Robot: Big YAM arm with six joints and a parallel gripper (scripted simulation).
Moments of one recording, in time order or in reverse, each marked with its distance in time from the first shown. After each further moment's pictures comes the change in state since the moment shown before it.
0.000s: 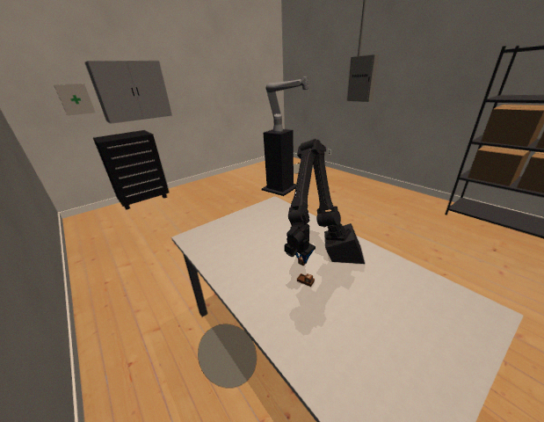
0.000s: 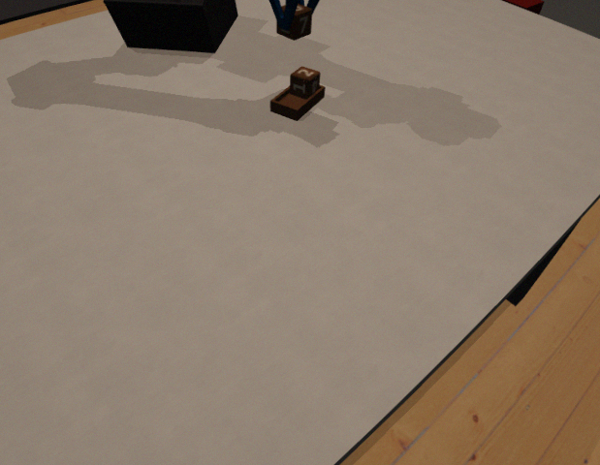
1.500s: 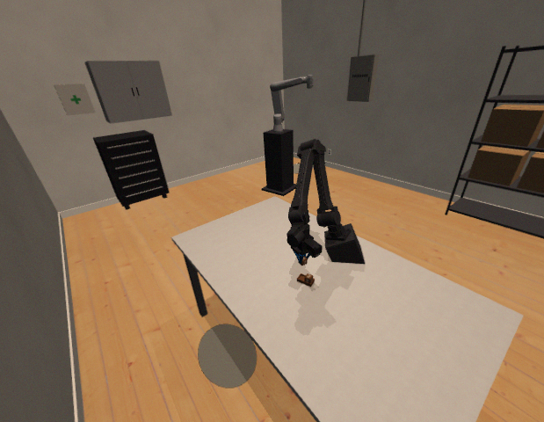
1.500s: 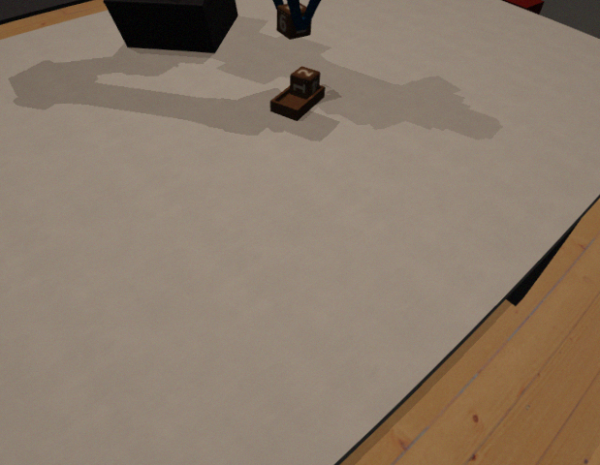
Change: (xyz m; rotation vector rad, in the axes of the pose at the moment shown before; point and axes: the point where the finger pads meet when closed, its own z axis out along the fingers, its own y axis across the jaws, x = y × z) arm 0.000 0.000 0.000 0.000 0.002 -1.328
